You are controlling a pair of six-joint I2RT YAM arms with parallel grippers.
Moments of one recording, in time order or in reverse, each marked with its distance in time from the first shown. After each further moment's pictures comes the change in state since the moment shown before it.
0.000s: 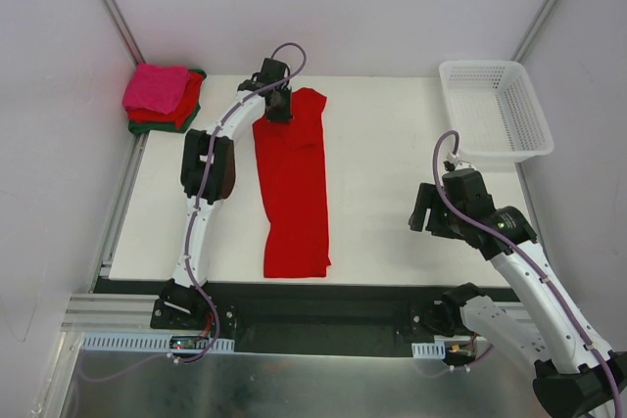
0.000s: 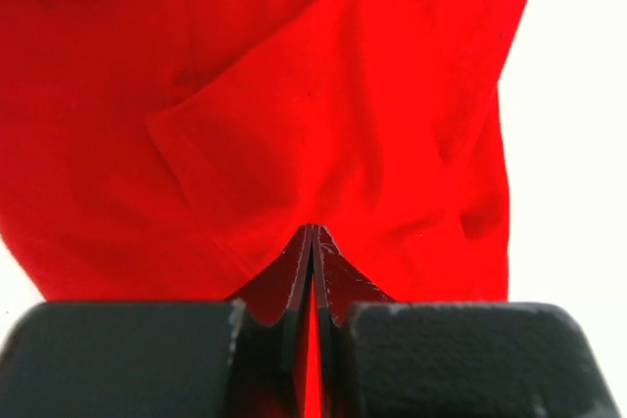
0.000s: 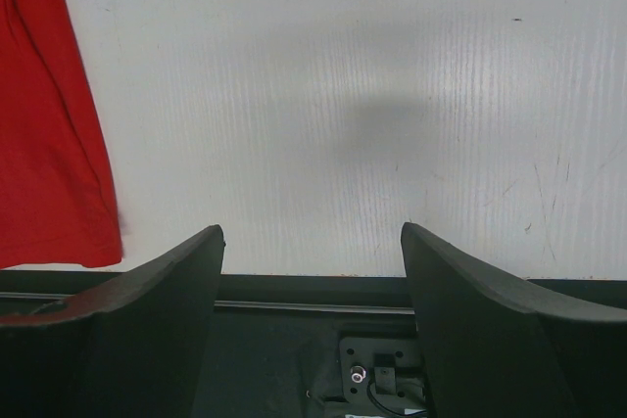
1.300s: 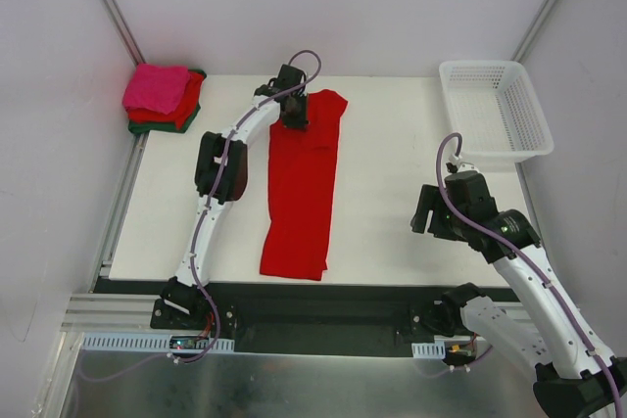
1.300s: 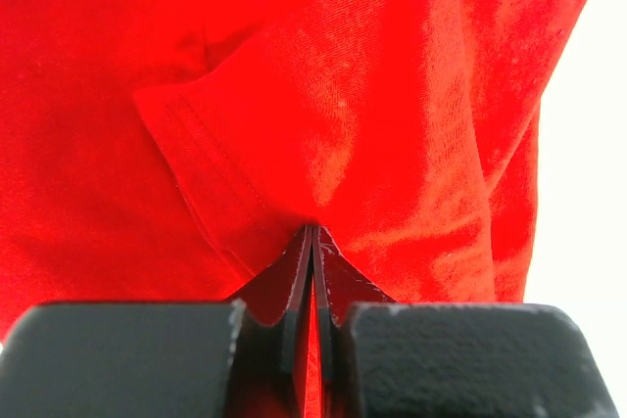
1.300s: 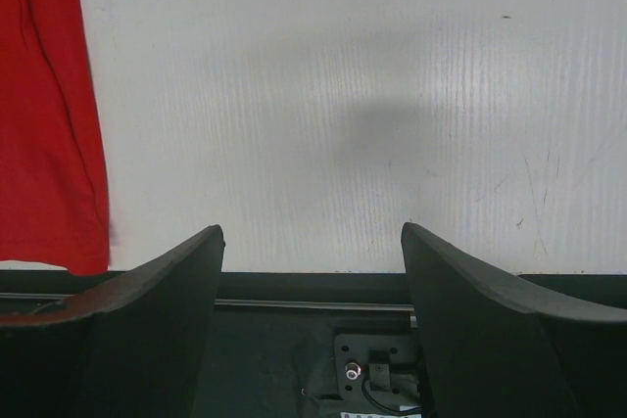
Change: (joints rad) left arm -0.066 0.119 0.111 -0.022 0.058 -0.049; right arm 0.000 -0.026 0.000 -0.019 0.011 -0.003
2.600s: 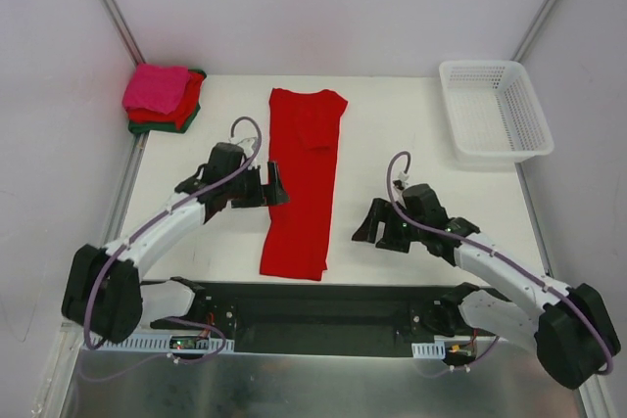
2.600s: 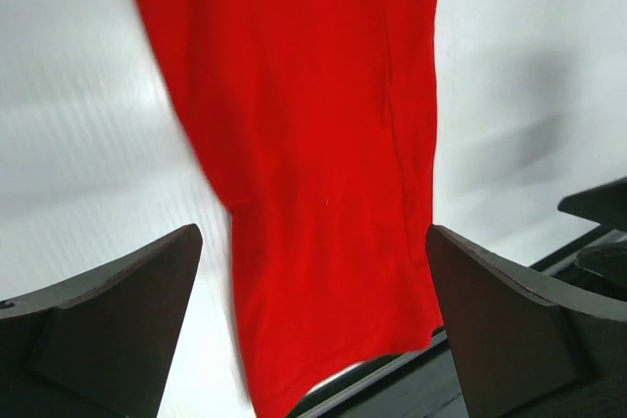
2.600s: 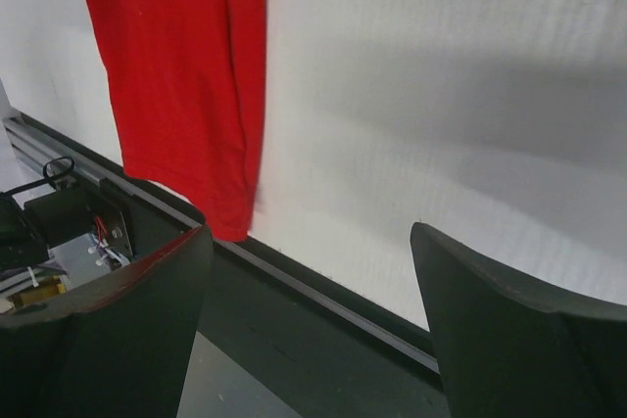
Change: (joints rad) left arm -0.022 -1.278 -1.489 0.319 0.131 -0.150; right arm 0.125 0.193 -0.385 0.661 -0.441 0.254
